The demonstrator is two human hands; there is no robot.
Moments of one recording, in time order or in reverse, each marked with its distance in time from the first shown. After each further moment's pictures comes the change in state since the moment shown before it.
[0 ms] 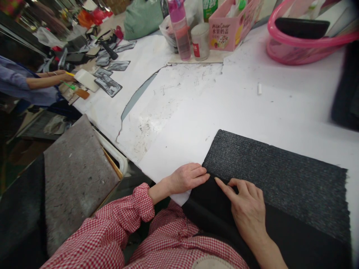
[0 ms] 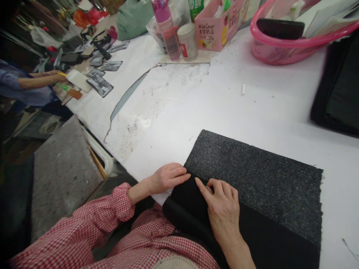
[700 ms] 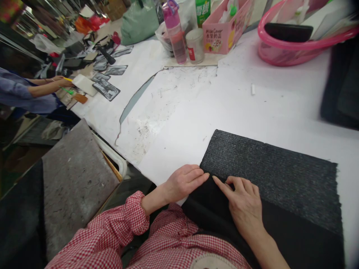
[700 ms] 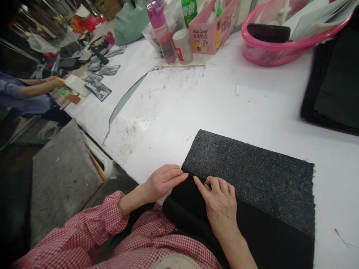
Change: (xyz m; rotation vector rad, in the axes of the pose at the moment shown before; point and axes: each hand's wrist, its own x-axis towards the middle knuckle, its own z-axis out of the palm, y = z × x) left_hand -0.001 0.021 -0.019 0.016 0.026 -0.134; right_hand 0.003 -0.003 -0.002 -0.010 -0.033 -0.005
